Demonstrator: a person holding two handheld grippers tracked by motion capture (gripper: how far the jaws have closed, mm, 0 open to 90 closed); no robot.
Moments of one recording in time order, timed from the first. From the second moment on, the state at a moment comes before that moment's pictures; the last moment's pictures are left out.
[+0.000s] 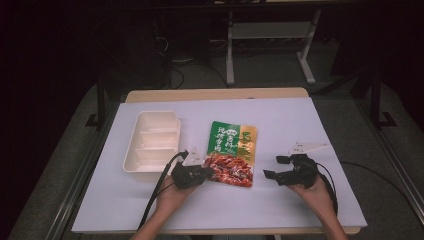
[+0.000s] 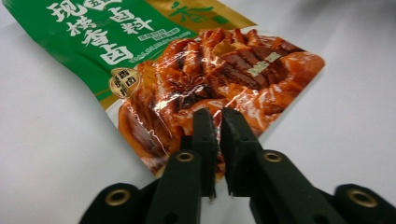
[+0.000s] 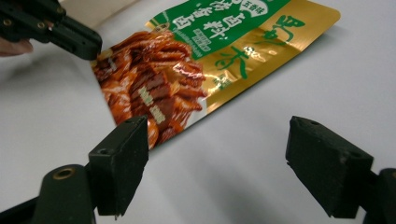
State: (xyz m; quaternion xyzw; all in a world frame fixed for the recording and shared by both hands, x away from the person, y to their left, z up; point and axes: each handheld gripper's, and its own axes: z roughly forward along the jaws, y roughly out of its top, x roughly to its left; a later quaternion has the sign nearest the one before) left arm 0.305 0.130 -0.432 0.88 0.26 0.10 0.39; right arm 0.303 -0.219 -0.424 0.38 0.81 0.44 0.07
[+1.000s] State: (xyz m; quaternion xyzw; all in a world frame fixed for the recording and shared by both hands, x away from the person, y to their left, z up) left arm 0.313 0.119 -0.443 0.90 0.25 0.10 0.34; right arm 0.428 -0.170 -0.403 0.42 0.84 0.35 0.04
